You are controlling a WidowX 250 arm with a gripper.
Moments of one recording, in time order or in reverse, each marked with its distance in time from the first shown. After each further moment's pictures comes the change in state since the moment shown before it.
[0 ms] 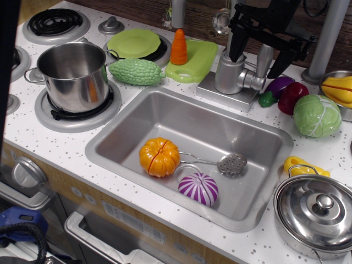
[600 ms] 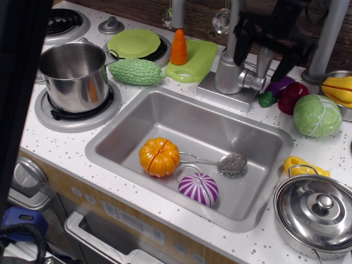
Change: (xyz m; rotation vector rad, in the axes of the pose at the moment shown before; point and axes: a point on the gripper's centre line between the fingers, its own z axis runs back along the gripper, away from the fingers) arm 0.020 -0.005 -0.005 -0.013 0.003 -0.007
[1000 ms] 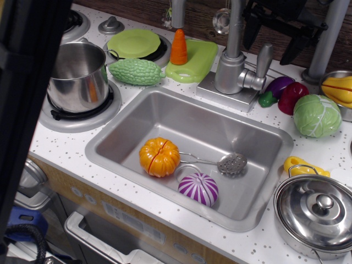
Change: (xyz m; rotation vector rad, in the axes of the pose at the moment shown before) arm 0.016 -0.003 0.008 0.005 -0.047 0.028
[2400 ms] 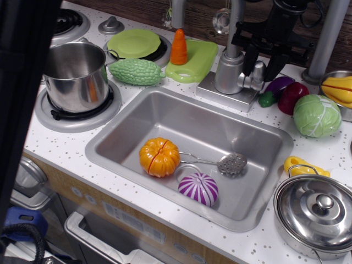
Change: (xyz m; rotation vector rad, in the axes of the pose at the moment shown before) arm -0.025 -0.003 -0.030 -0.038 0.056 0.159
